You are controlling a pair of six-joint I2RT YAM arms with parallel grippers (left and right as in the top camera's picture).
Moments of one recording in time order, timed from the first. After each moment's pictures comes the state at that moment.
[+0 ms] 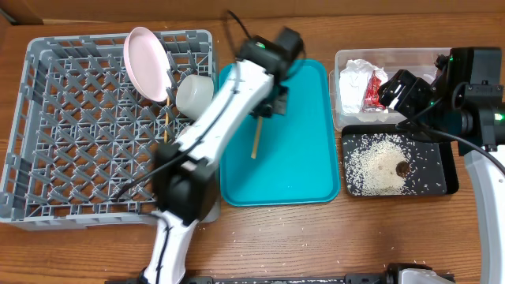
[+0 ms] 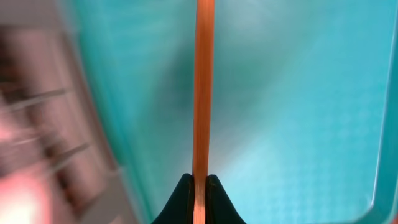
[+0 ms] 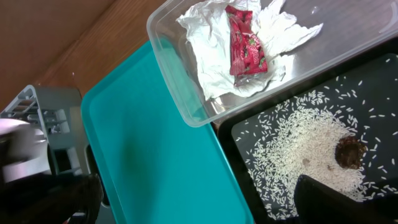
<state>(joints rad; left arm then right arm) -0.54 2.22 2.21 -1.47 -0.10 -0.41 -0.05 1.37 1.47 -1.09 -0.19 0.54</state>
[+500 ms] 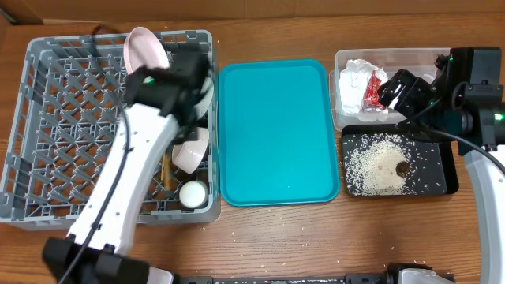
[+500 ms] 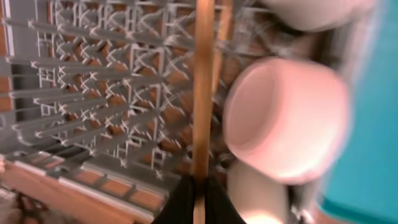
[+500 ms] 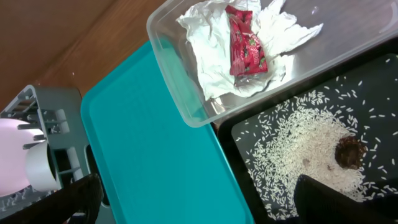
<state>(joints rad) -0.27 1.62 1.62 -1.47 -0.39 -0.41 -0.05 1.37 1.47 -1.09 -0.20 0.54</state>
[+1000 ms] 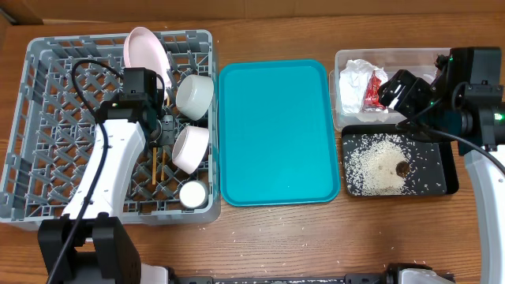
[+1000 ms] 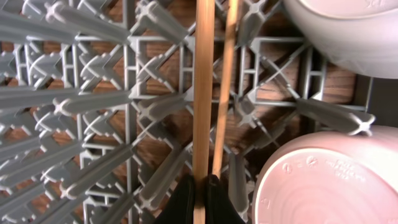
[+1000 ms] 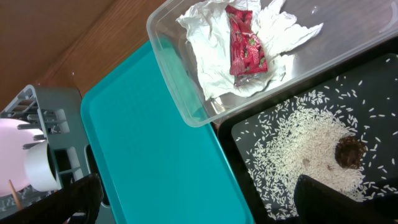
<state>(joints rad) 0.01 1.62 1.22 -0.88 -0.16 -0.02 -0.05 1.37 1.47 -1.09 -0.20 0.54</state>
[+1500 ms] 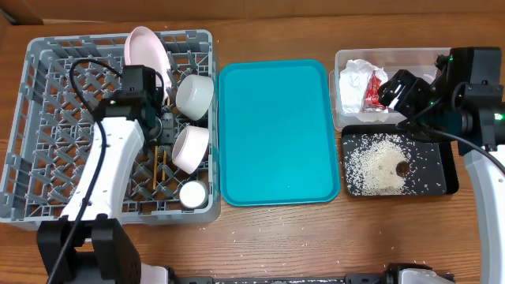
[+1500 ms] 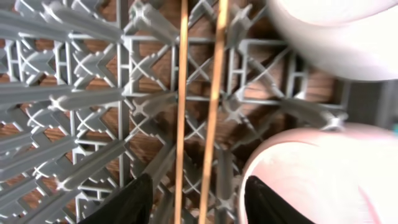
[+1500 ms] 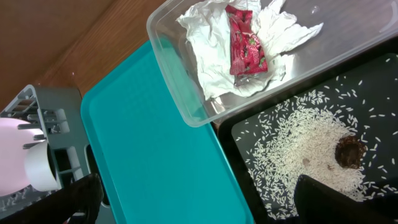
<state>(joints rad) 0.01 1.62 1.28 -0.95 -0.12 -0.05 -0.05 1.37 1.47 -1.09 -0.19 0.54</state>
